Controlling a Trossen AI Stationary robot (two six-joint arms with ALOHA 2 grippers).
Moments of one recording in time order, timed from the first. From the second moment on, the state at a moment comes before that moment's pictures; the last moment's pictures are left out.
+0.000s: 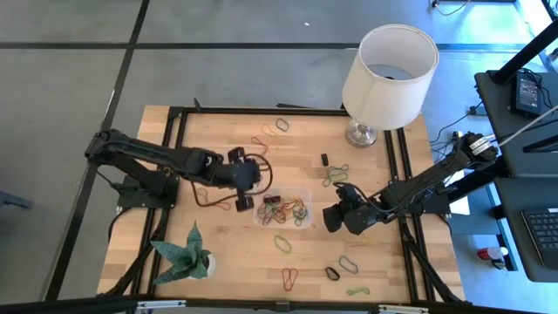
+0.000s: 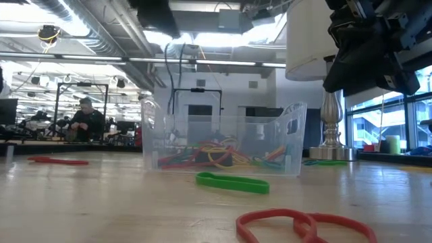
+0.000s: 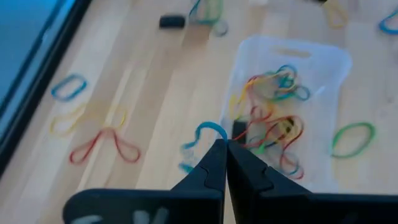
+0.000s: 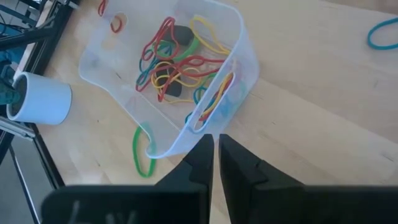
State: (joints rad) left arm -0.18 1.40 1.27 -0.79 -0.35 -0.29; right arm 0.51 1.31 0.75 -0.35 0.50 1.46
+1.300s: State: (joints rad) left arm -0.19 1.91 1.48 -0.56 -0.21 -0.21; right arm 0.55 1.31 0.75 -0.33 0.50 1.46
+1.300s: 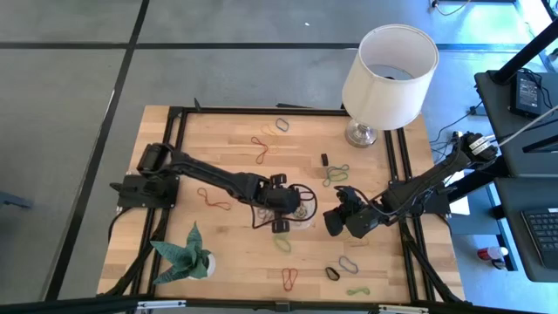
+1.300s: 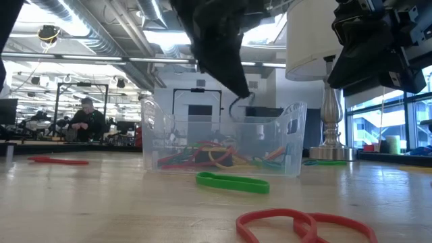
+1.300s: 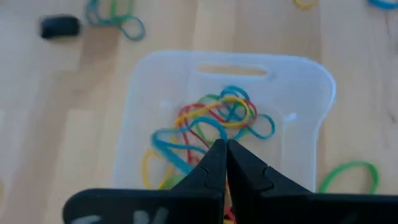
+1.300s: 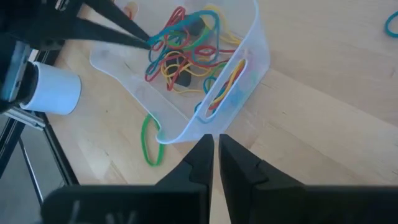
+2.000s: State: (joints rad) left arm -0.19 1.98 1.48 -0.62 -0.11 -0.30; right arm 0.56 1.31 0.75 -0.33 0.50 1.46
